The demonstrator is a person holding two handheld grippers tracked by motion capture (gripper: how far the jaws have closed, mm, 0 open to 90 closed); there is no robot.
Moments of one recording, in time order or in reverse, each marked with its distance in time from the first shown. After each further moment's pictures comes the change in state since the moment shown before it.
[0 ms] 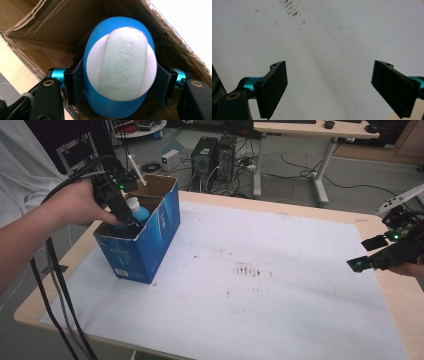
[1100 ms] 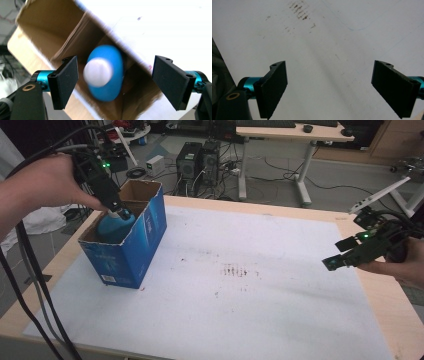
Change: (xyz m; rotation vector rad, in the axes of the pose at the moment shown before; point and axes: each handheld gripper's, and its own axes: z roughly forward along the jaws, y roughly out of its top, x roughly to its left) left arm -0.042 0.037 -0.068 -0.046 0.087 0.169; right arm 0.012 -0.002 0.005 -0.029 0.056 0.047
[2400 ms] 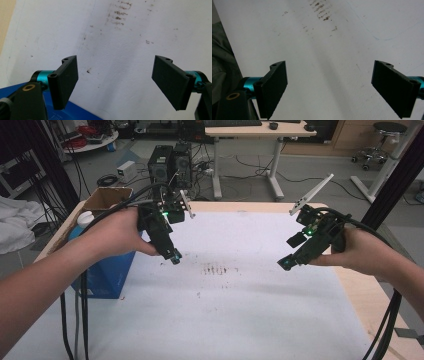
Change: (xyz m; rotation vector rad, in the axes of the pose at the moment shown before) left arm -0.094 0.080 0.090 -0.046 -0.133 0.275; right arm 0.032 0.016 0.025 0.045 0.044 -0.111
